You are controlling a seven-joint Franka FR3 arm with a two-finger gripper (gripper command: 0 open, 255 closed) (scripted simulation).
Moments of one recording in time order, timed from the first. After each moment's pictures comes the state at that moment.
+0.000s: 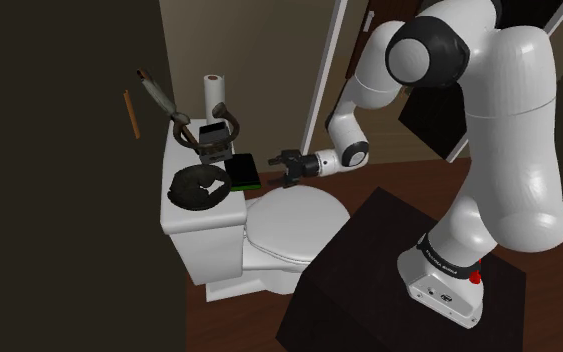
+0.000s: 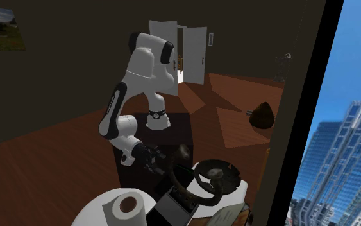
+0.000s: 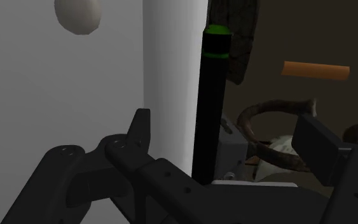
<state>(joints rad) 0.31 0.62 -0.55 -2.43 2.01 1.49 -1.30</state>
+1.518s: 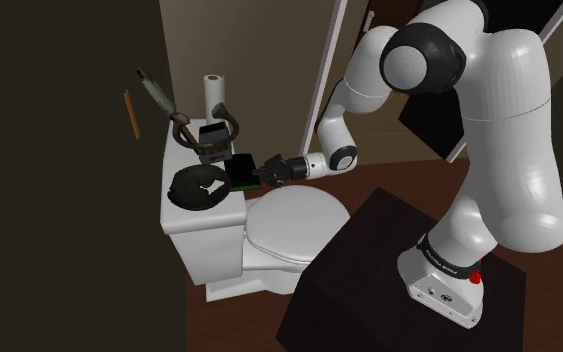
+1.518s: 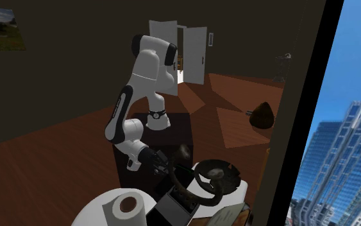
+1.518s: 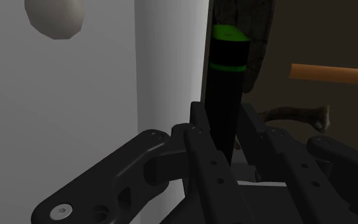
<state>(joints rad) 0.34 0.65 -0.49 -2.38 2.11 1.52 -1.28</state>
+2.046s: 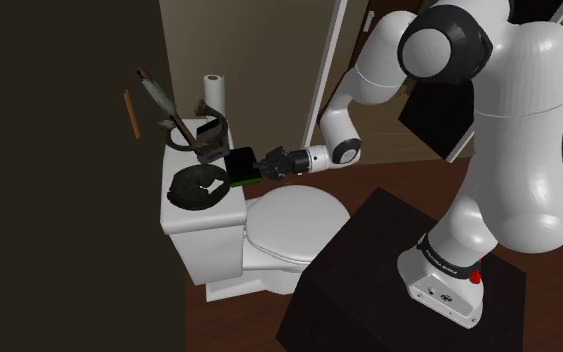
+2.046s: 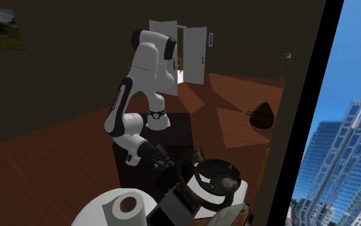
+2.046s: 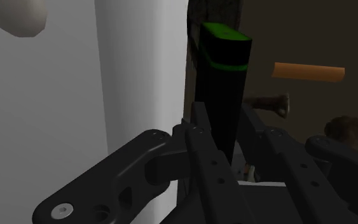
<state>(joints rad) 0.37 0.56 -0.52 -2.42 2.07 1.56 -1.25</state>
